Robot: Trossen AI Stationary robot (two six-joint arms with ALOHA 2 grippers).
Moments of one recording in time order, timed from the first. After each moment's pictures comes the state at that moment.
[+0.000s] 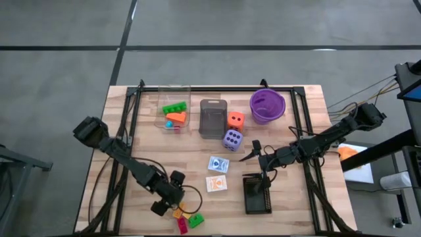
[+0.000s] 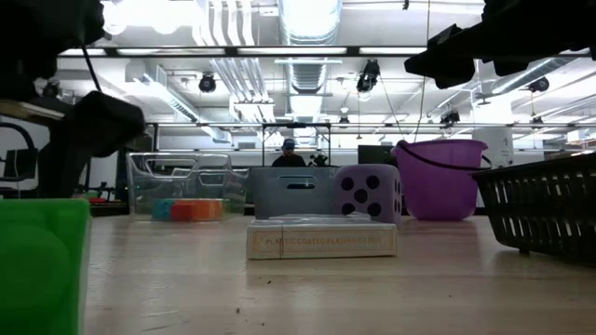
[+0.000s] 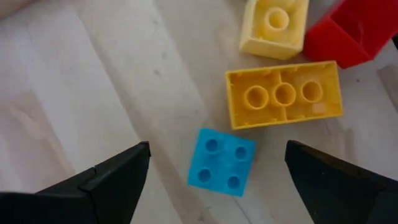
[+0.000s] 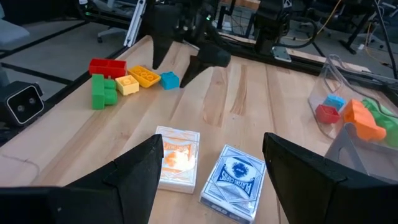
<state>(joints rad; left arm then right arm) -0.61 1.67 0.87 -0.37 0.04 -0.16 0.40 1.19 0.42 0.47 0.22 -0.05</state>
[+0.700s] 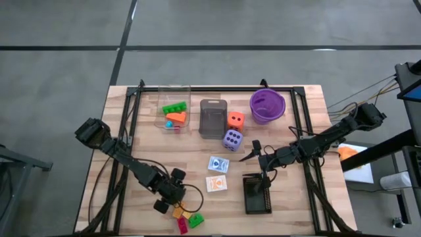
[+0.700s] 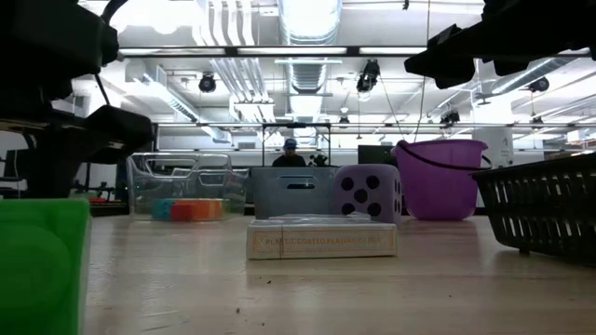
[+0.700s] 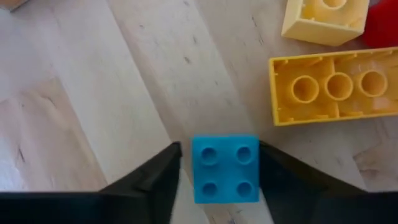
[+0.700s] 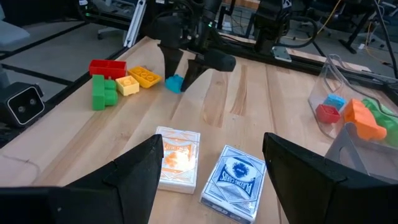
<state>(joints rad) -0.61 1.70 0.86 -0.37 -0.03 -0.16 0.40 1.19 0.42 0.47 0.22 -0.04</state>
